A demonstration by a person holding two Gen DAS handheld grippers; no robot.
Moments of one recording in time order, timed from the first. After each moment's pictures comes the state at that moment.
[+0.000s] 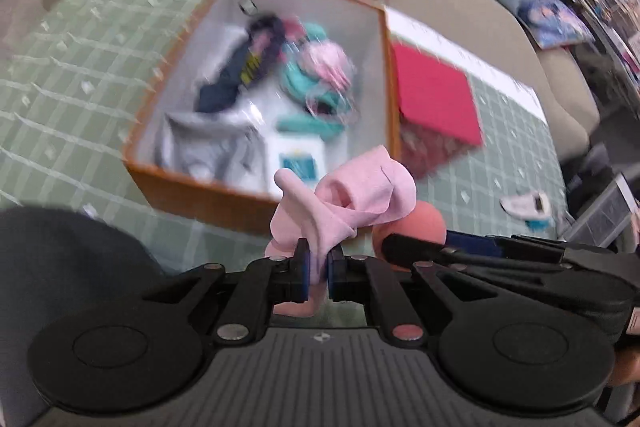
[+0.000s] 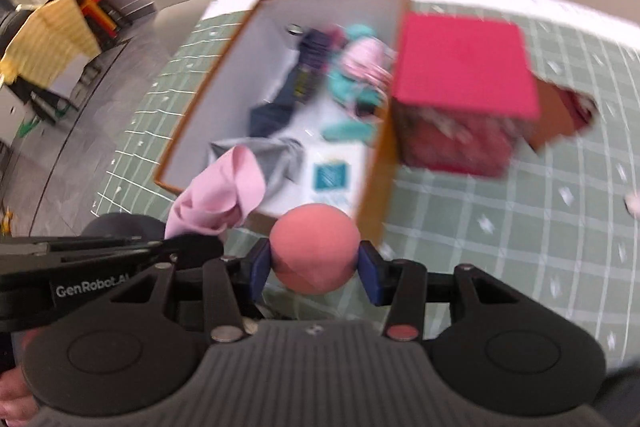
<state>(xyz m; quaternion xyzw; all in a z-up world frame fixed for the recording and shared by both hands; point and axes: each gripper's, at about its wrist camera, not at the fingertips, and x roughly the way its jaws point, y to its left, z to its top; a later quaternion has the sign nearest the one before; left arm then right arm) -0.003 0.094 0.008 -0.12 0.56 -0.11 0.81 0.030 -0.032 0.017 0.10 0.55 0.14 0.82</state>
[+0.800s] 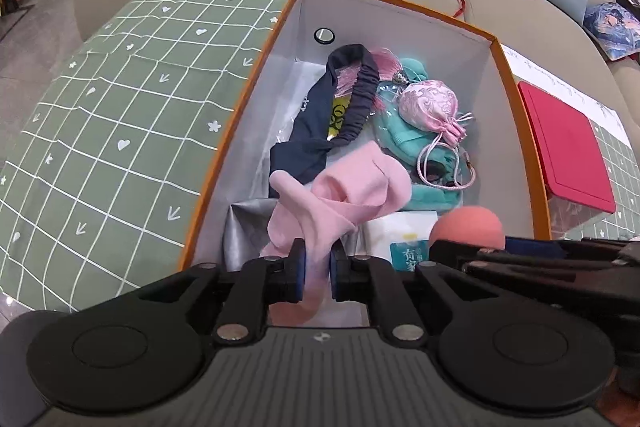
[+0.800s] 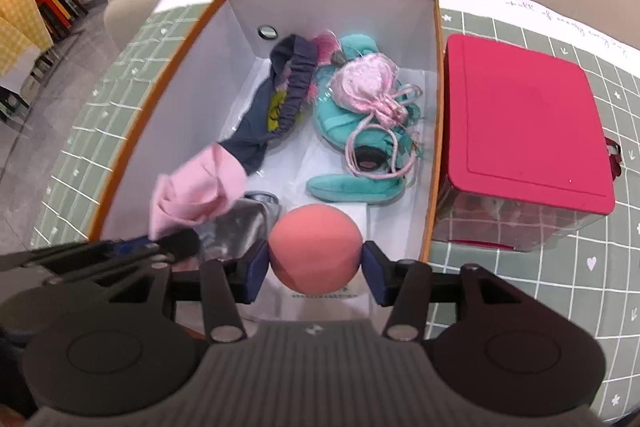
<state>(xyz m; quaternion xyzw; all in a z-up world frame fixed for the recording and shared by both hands) 0.077 0.120 -0.055 -0.06 0.54 -0.03 0.84 0.117 0.017 -0.033 0.06 0.56 0.07 0.82</state>
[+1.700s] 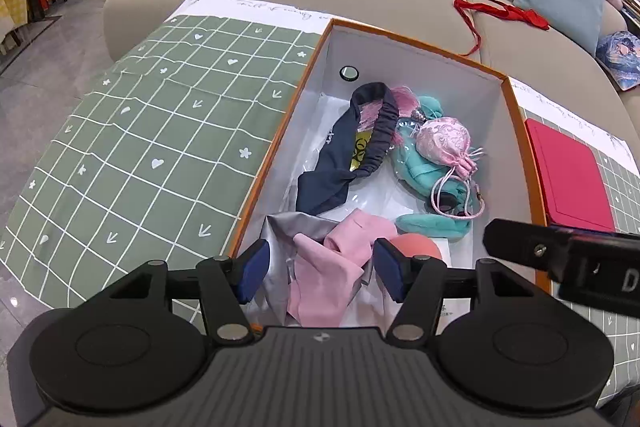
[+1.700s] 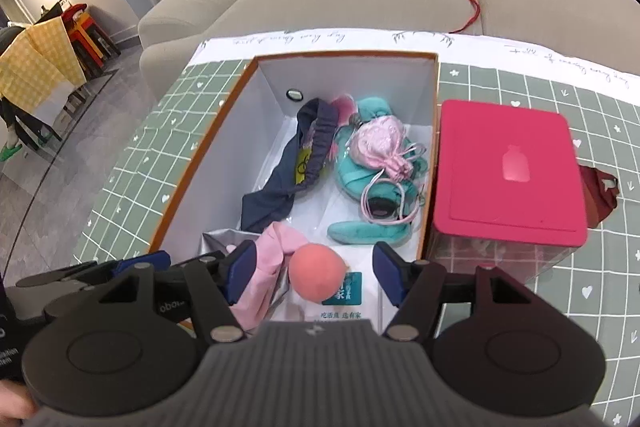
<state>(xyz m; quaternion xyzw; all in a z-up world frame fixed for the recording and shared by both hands) 0.067 0.129 -0.034 -0.06 0.50 0.01 0.86 0.103 -0.002 0.010 0.09 0.50 0.11 0.85</state>
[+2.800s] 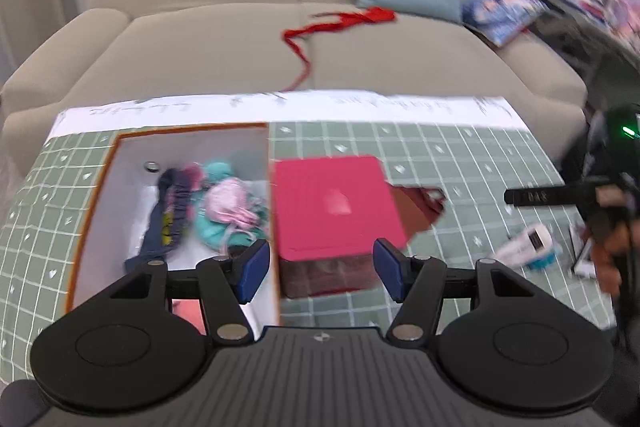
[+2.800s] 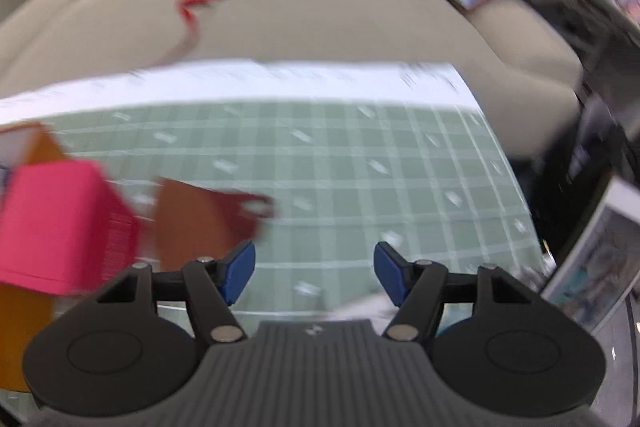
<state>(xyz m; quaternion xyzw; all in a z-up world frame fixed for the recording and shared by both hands) 0.049 -0.052 0.050 0.03 0.44 -0.14 0.88 0.098 -0.301 -0.011 0.03 0.49 -0.16 0.85</state>
